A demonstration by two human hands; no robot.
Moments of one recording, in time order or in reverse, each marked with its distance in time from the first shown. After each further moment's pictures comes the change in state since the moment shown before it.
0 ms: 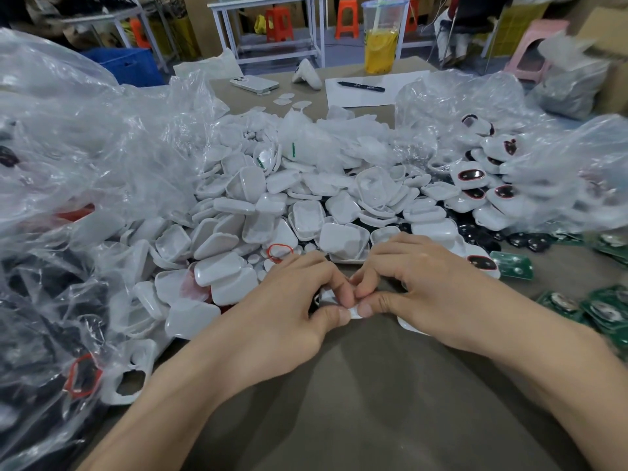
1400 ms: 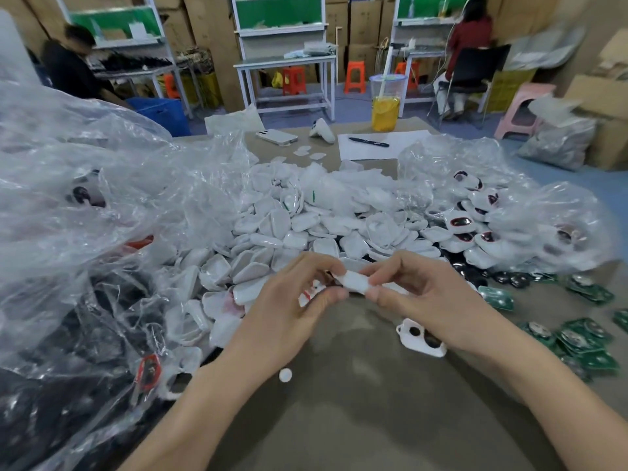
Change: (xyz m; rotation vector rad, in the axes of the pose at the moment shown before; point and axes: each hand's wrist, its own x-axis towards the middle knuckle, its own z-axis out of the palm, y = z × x) left_hand -0.006 -0.008 -0.007 -0.193 0.483 0.195; right_hand -0.007 -0.004 -0.002 0.650 0.240 0.169
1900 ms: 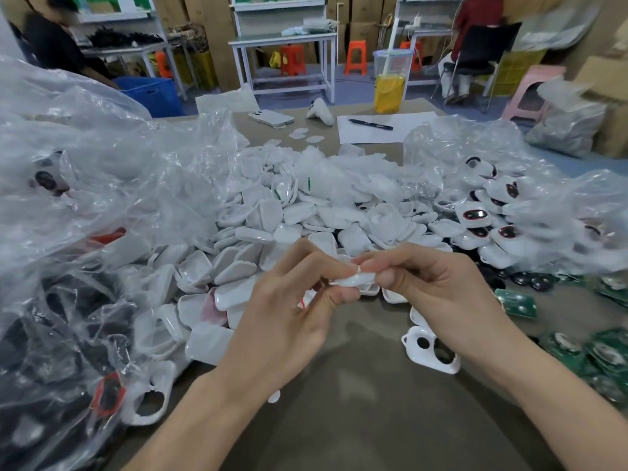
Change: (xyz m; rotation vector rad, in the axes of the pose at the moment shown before) left_hand 0.010 0.000 0.017 -0.036 0.156 0.164; right_hand 0.013 -0.001 0.008 0.286 0.089 -0.108
